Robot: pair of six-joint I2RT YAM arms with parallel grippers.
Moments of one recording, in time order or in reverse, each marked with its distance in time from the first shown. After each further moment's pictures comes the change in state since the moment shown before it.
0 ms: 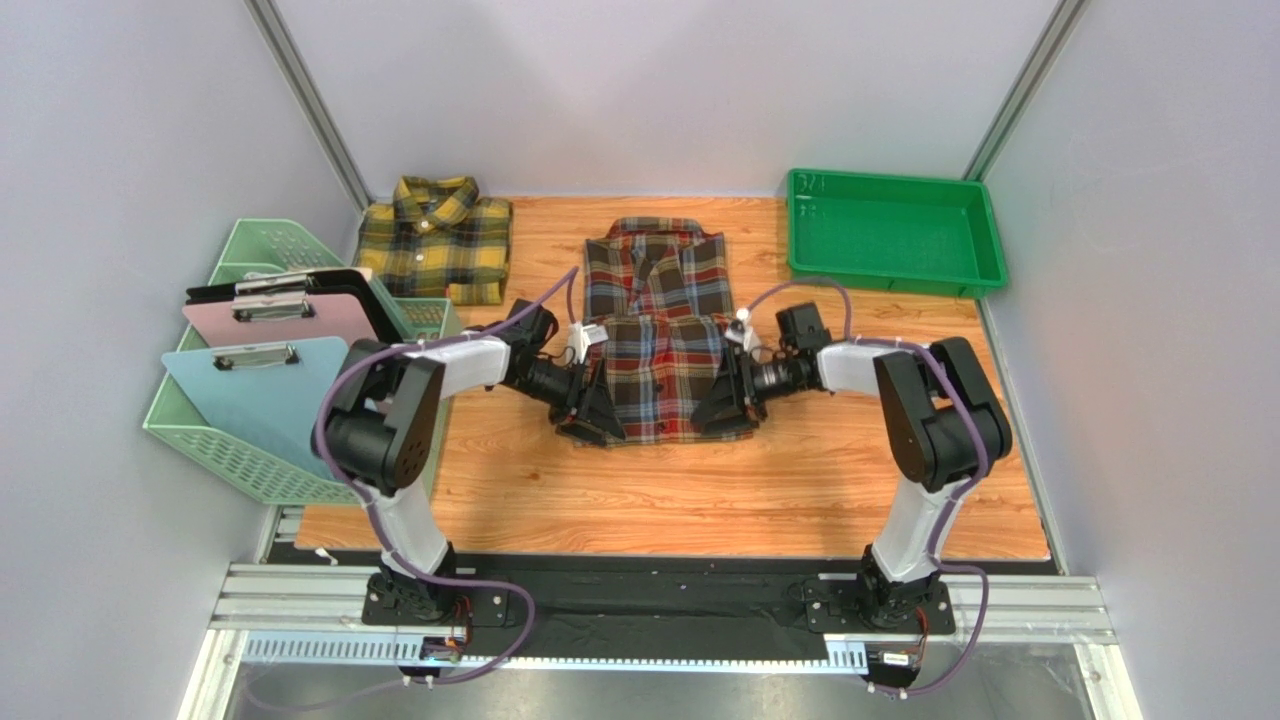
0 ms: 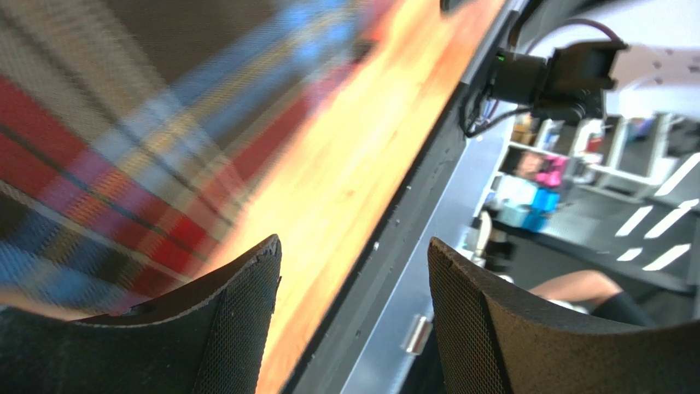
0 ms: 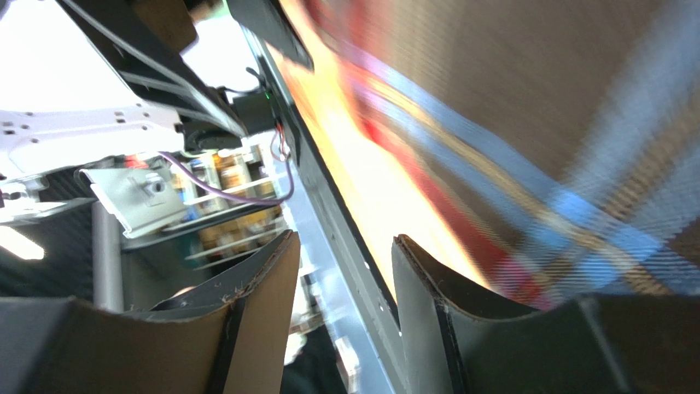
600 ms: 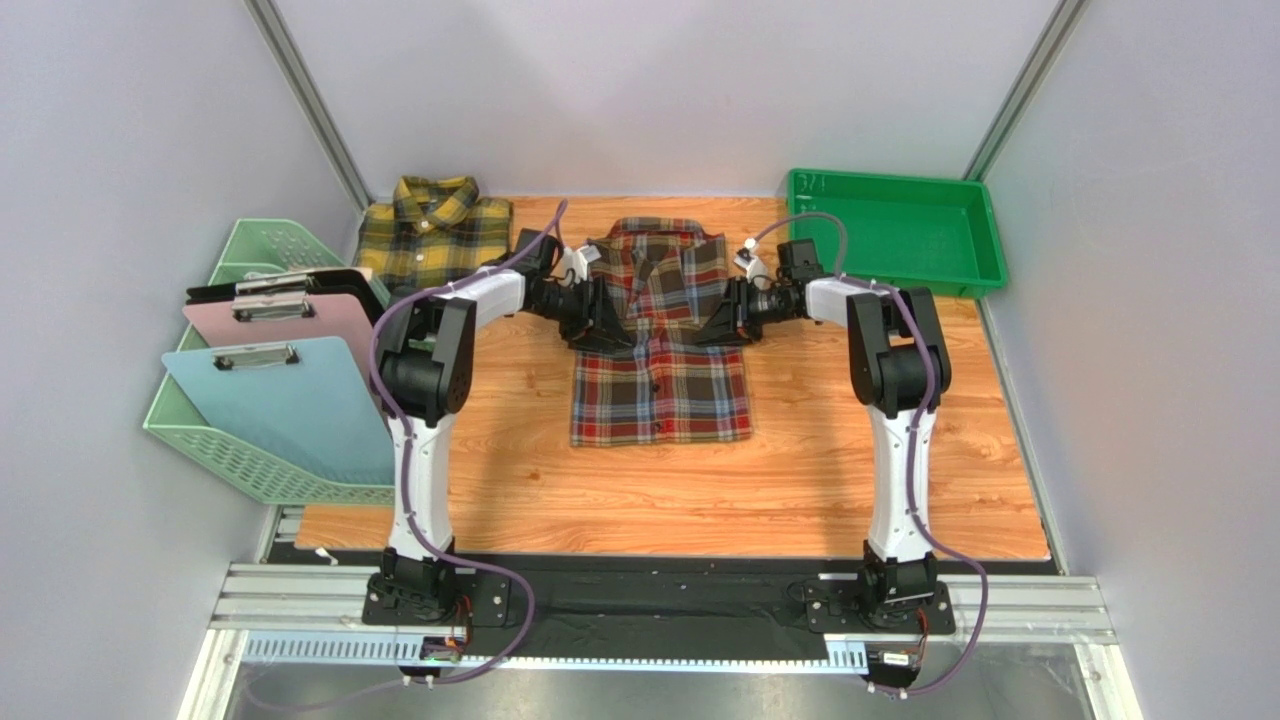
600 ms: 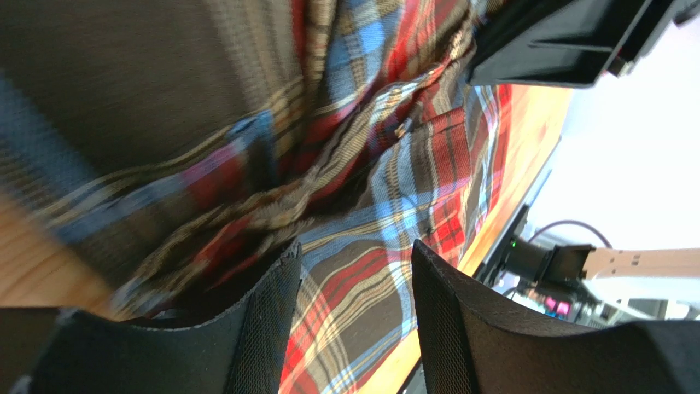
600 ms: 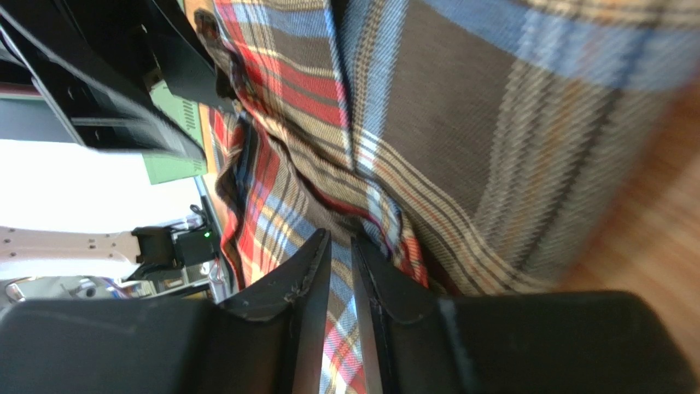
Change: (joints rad) left arm 0.089 0.396 0.586 0.014 -0.174 -0.156; right arm -0.112 0.453 0.671 -0.095 0.156 -0.092
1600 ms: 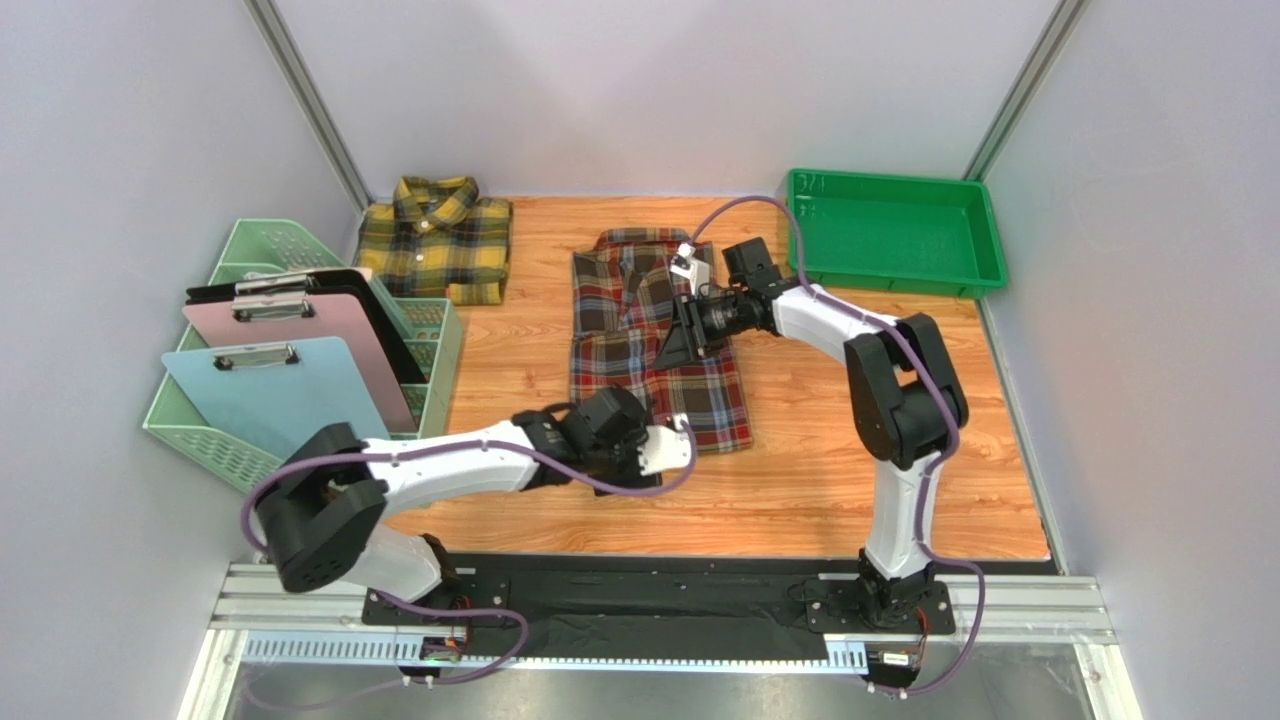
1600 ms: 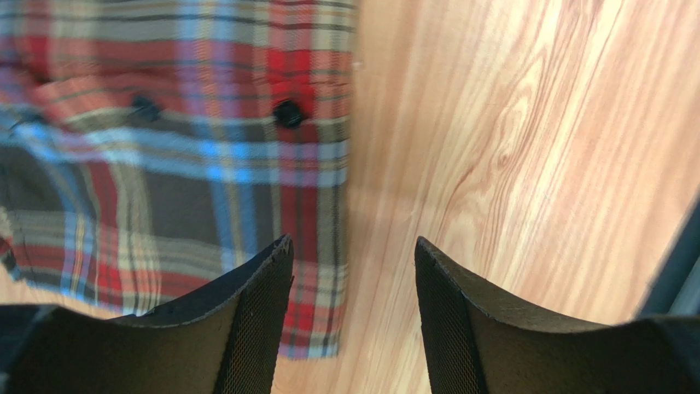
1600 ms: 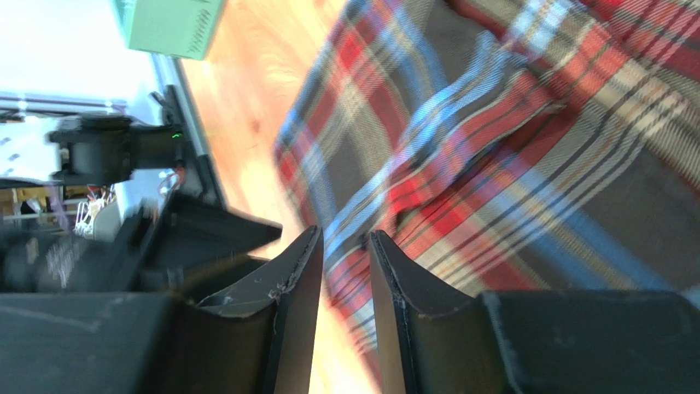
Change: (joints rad) left arm -0.704 -0.818 -0.784 0.142 -0.788 0.865; right arm 0.230 -0.336 -0.169 -0.092 0.050 -0.231
